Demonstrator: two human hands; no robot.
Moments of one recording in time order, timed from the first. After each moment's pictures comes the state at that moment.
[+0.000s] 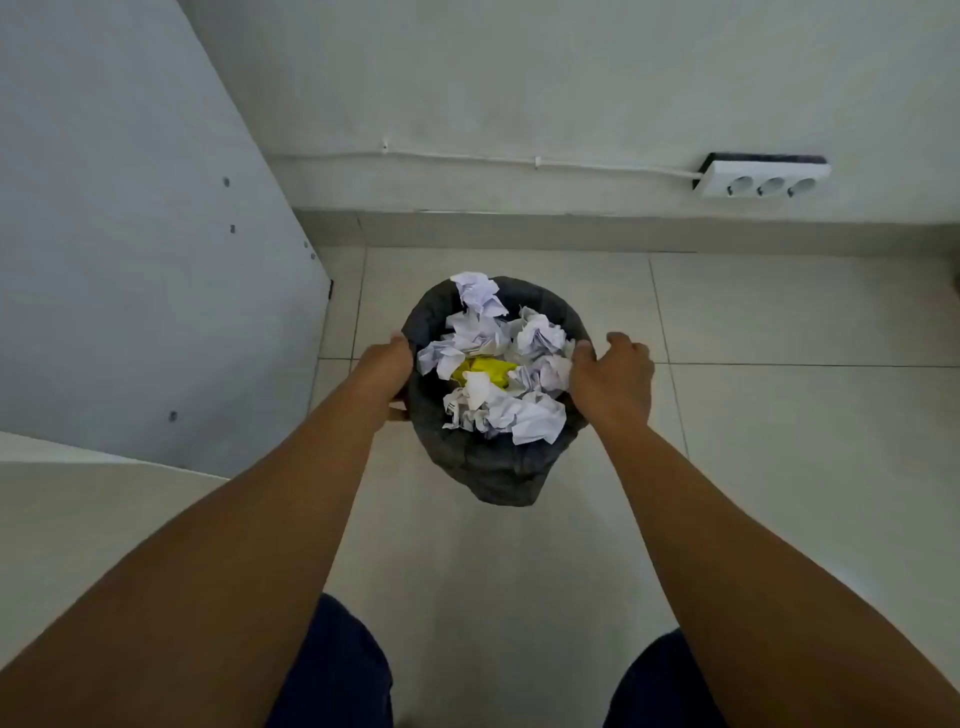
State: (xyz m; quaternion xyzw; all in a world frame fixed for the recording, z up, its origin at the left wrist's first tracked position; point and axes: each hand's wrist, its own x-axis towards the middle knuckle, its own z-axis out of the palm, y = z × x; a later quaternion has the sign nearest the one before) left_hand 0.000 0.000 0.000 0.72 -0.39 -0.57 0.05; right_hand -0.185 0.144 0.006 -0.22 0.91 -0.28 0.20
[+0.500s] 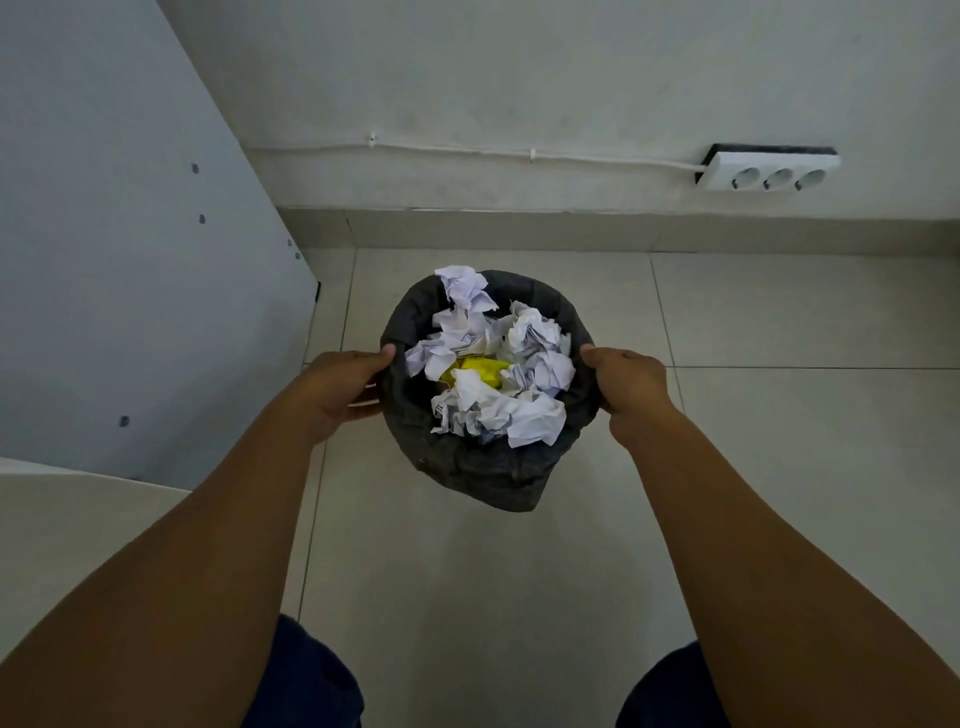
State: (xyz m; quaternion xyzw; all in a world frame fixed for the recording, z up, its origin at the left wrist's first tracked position) left_hand 0.041 -0.011 -0.028 0.61 -0.44 -0.65 0.09; right_hand -0.218 0.140 -0.031 -0.03 0.80 -0.47 0.37
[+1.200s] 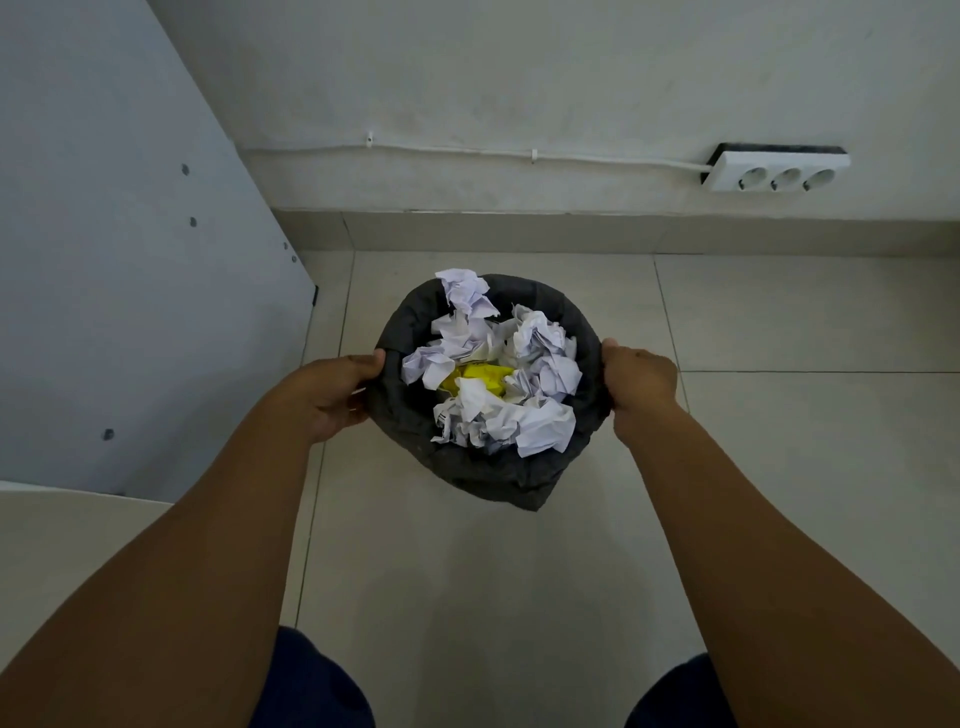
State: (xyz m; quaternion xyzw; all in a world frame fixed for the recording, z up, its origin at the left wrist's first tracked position) left_hand 0.042 -0.025 -0.042 0.60 -0.37 -0.70 0.10; right_hand -0.229 0.127 -0.043 -0.02 0.84 -0.43 0.32
